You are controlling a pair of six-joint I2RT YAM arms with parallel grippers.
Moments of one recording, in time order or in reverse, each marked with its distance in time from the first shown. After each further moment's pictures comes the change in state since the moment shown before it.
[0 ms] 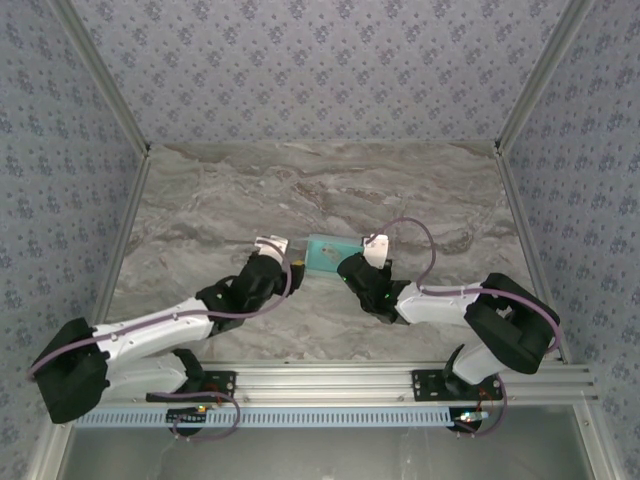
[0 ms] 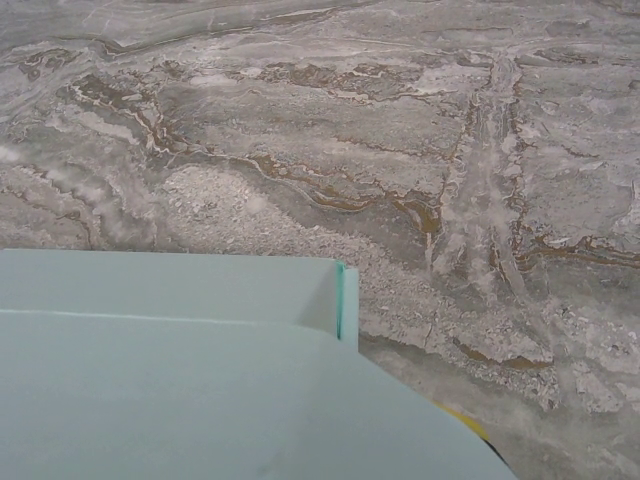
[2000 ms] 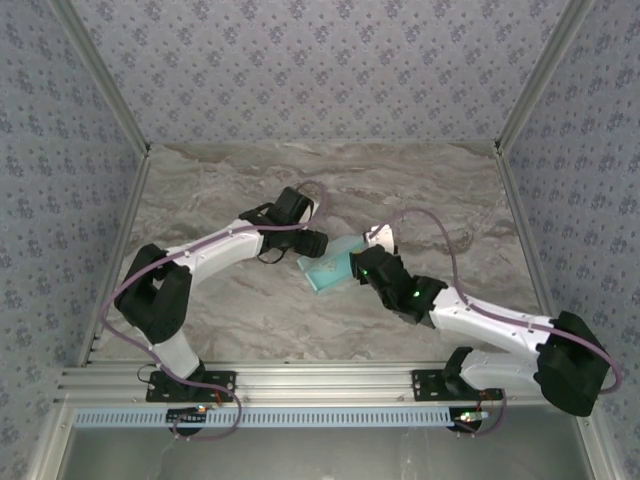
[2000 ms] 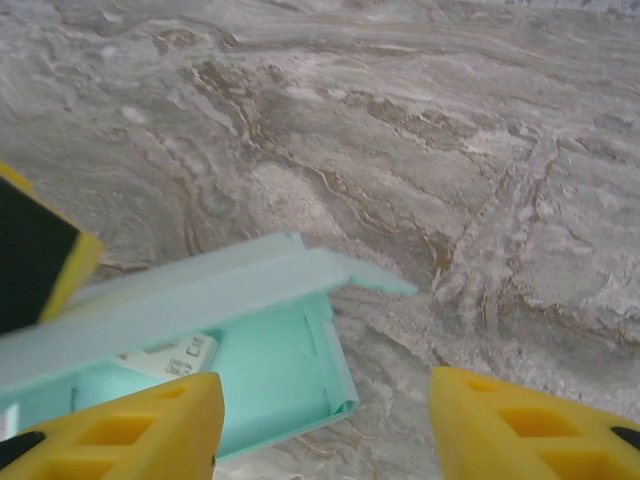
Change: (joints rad) left arm 0.225 0.604 0.634 -0.429 0.448 0.095; right arm -0.030 -0.353 0.085 -0.353 -0.223 -0.281
